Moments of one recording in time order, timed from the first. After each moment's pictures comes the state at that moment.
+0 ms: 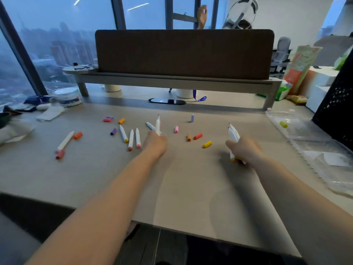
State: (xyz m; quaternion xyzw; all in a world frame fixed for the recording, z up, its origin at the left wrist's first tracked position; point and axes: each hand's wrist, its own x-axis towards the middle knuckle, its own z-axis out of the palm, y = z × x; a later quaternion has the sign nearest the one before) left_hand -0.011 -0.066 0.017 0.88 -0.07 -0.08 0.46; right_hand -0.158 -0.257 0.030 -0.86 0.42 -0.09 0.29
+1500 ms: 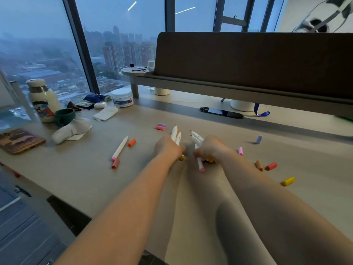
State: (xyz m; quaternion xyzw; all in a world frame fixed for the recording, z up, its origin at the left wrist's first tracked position) left_hand 0.103 0.027 0.024 0.92 -0.01 -0.07 0.39; right_hand 0.071 -0.103 0.029 -0.93 0.23 0.05 0.30
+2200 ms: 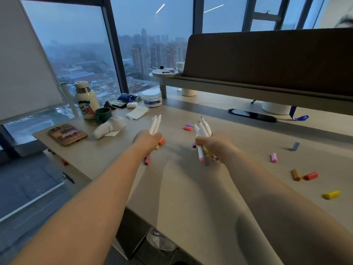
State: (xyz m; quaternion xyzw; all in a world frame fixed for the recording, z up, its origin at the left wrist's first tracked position) left_hand 0.137 0.155 0.040 0.91 0.07 -0.01 0.42; right_hand 0.081 -0.039 0.046 -0.82 0.18 0.01 0.55
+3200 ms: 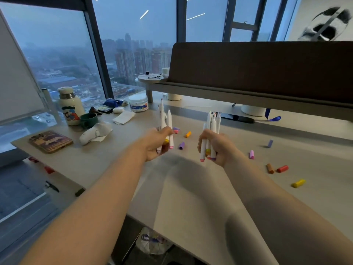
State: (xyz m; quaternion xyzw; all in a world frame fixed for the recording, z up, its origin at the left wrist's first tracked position) left_hand 0.098 0.107 0.073 0.70 0.00 -0.20 0.68; right_hand 0.049 -0.063 0.055 -0.62 0.20 -0.05 0.76
